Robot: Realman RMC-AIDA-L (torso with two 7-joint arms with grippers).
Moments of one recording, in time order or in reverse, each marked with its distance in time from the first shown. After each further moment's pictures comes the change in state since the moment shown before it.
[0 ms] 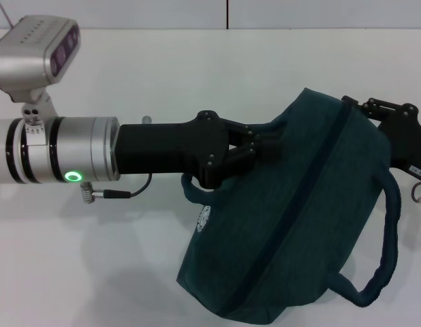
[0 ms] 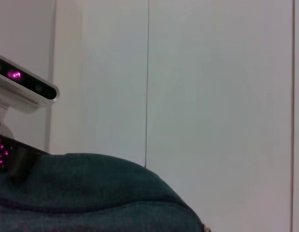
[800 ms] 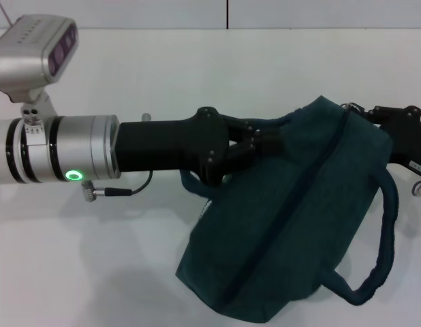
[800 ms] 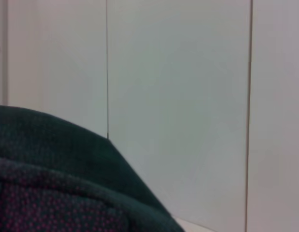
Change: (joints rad) left arm 0.003 -0.005 -0.011 -0.002 -0.008 -0.003 0.015; right arm 0.006 0.006 0.009 0.011 0.022 0.140 0.010
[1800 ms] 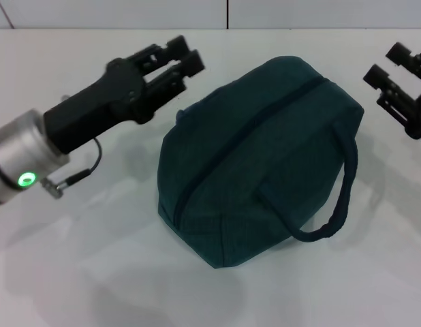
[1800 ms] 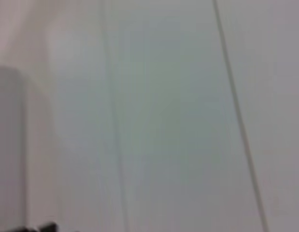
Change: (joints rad) left arm 0.102 -0.027 -0.284 -0.188 -0.164 0.023 0.251; right arm -0.034 -0.011 0.003 0.003 0.163 -0.317 0.090
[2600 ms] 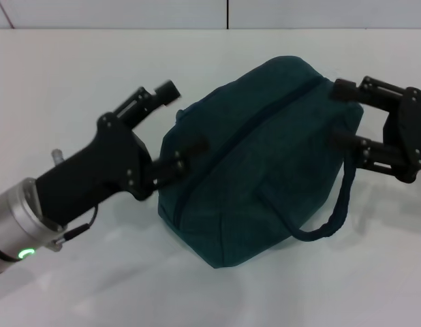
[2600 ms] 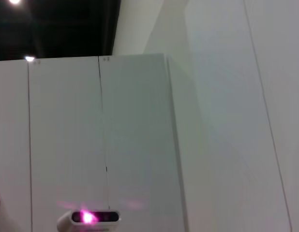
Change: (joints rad) left arm 0.079 -0.004 0.087 -0.152 -0.034 0.170 0.398; right arm 0.097 -0.076 0.004 -0.113 -0.320 -0.187 0.251
